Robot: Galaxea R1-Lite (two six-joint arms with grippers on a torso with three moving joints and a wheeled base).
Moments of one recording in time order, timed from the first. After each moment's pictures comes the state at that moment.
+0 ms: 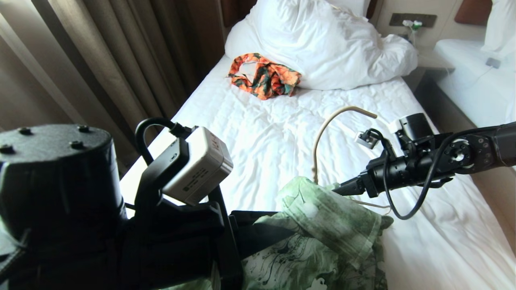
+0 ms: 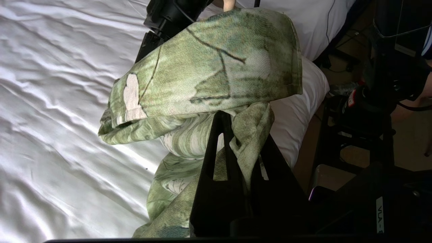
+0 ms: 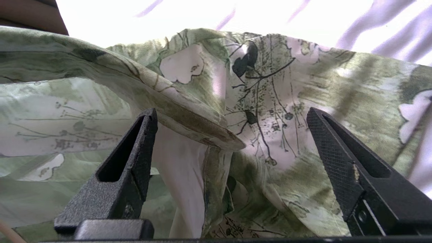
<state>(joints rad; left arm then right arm) -0.99 1.36 -0.74 -0.40 -0.19 0.11 0.24 1.95 -1.33 0.19 0.72 -0.20</state>
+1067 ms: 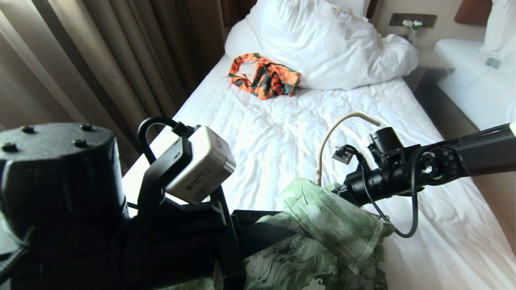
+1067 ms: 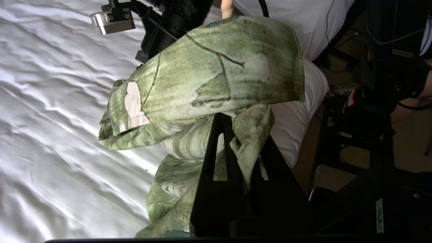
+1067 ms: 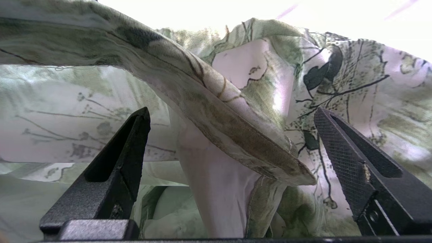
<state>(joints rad) -0.99 1.36 -0.75 -0.40 -0.19 0.11 0.34 2.02 -1.34 0.19 0.78 -0.27</state>
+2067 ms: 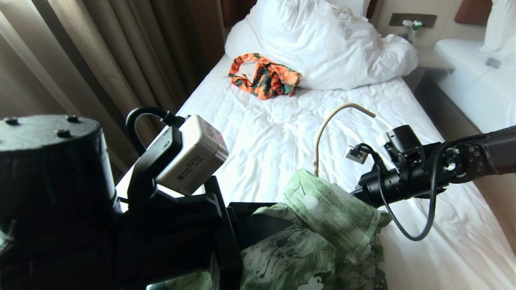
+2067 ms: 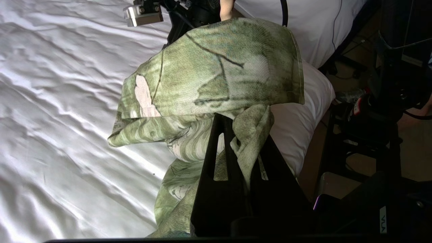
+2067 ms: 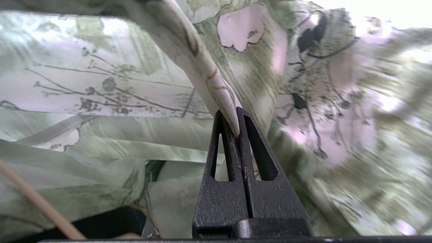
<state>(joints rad) -0.99 1.35 -0.76 -0.40 -0.16 0.11 0.29 1.94 -1.28 0.26 0.77 -0.29</state>
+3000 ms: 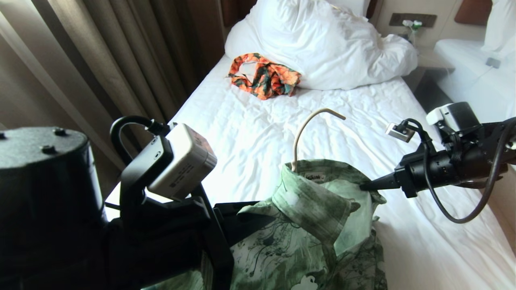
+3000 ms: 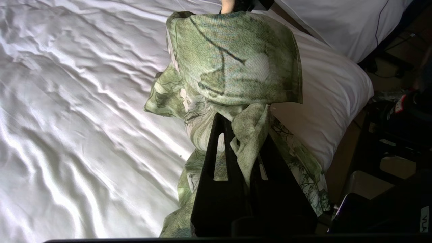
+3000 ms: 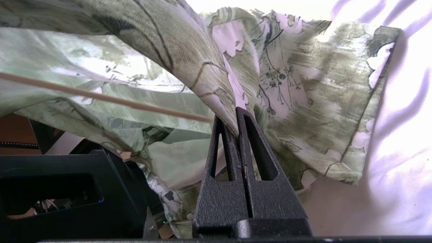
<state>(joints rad) -0.99 1.32 -0.72 -0.39 -0.03 0.13 0.13 1.78 -1.29 0.37 0.77 -0.28</state>
